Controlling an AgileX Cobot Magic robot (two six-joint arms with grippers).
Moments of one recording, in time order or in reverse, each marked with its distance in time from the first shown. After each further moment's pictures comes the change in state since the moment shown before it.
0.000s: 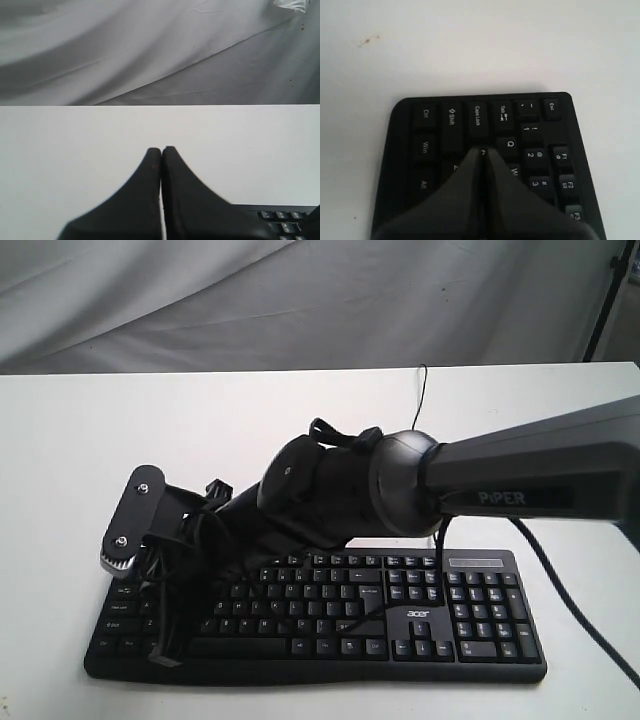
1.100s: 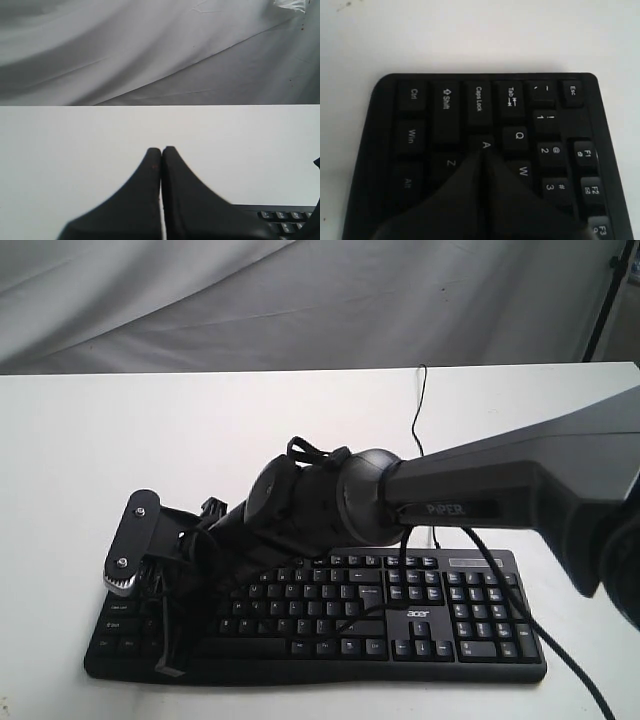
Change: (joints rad) left arm 0.000 0.000 0.000 0.000 0.000 0.000; right arm 0.000 0.102 -0.066 -0.058 0.012 0.019
